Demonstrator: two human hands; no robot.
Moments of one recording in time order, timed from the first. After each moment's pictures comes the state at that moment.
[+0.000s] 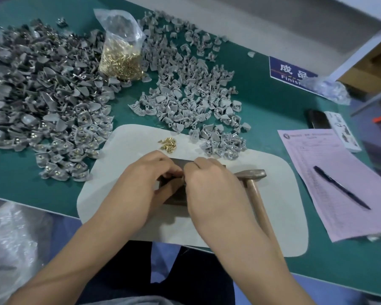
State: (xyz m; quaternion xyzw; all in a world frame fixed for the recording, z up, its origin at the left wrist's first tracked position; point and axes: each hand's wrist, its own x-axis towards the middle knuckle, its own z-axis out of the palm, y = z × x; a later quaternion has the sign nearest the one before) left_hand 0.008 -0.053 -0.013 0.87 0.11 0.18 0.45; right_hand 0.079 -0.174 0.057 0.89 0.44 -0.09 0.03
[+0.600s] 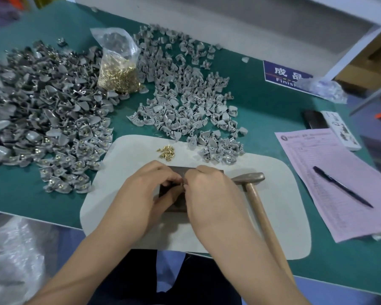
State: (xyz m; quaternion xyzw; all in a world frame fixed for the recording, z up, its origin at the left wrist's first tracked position) left_hand 0.006 -0.058 -0.018 0.87 0.10 0.20 0.44; right_hand 0.081 -0.178 0.049 0.93 0.36 -0.10 -0.03
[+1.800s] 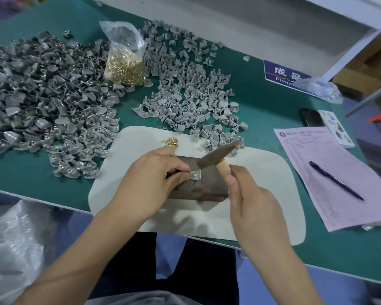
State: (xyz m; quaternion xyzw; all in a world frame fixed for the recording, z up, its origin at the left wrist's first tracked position) left_hand 0.013 -0.054 -0.012 0.88 0.10 0.18 0.43; right_hand 0.072 -0.255 0.032 0.93 0.31 0.01 -0.19
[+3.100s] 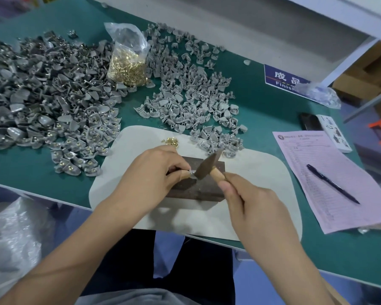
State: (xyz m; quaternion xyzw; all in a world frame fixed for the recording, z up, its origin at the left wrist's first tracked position) left_hand 0.017 -0.052 -0.002 0.90 0.09 0.15 0.40; right_hand 0.068 -0.262 0.037 0.93 0.32 0.01 -0.18
